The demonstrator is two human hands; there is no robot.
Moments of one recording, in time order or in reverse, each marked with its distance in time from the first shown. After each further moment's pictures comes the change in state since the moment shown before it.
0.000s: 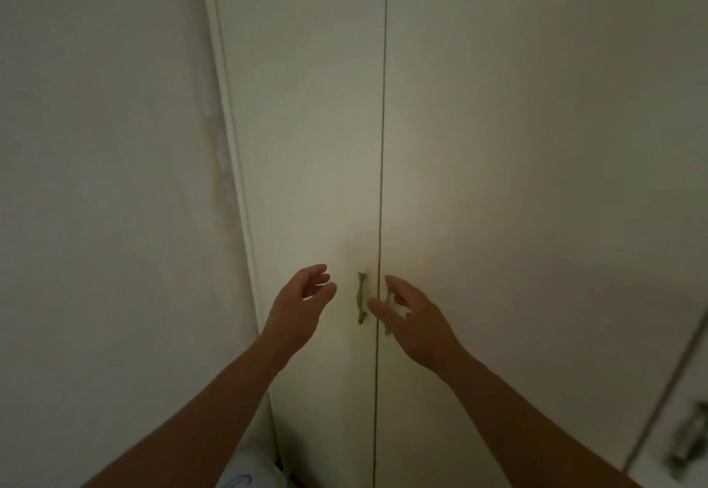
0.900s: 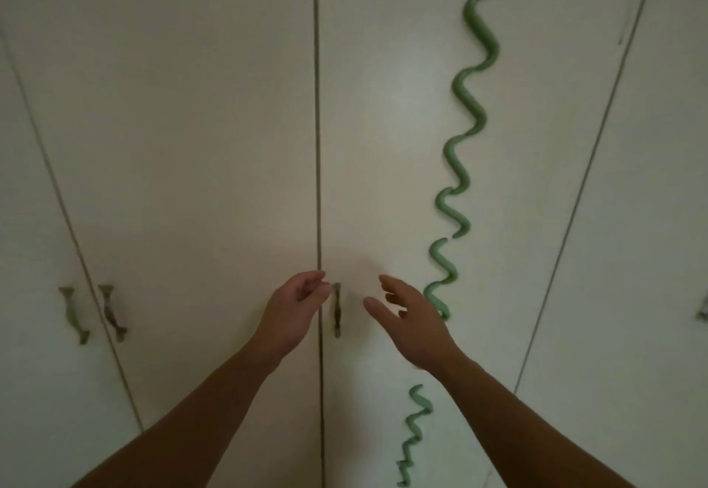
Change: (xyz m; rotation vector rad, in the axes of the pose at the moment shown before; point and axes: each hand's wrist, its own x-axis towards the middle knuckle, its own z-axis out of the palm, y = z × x) left_hand -0.169 0.134 0.255 -0.261 -0.664 0.122; right_hand -0.279 0.052 -0.239 -0.191 0.595 0.331
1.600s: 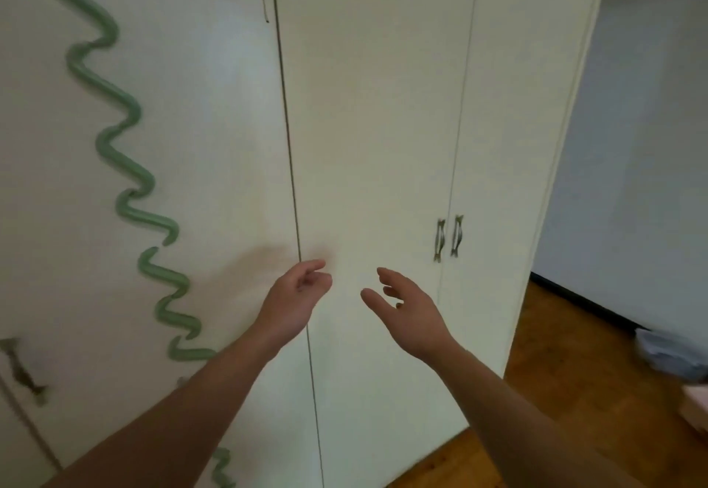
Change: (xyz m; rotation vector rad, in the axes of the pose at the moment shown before) left_hand -0.039 0.105 0.376 -0.037 -0.446 0.108; right_hand -0.098 0.178 -0.321 -0.071 0.354 0.218
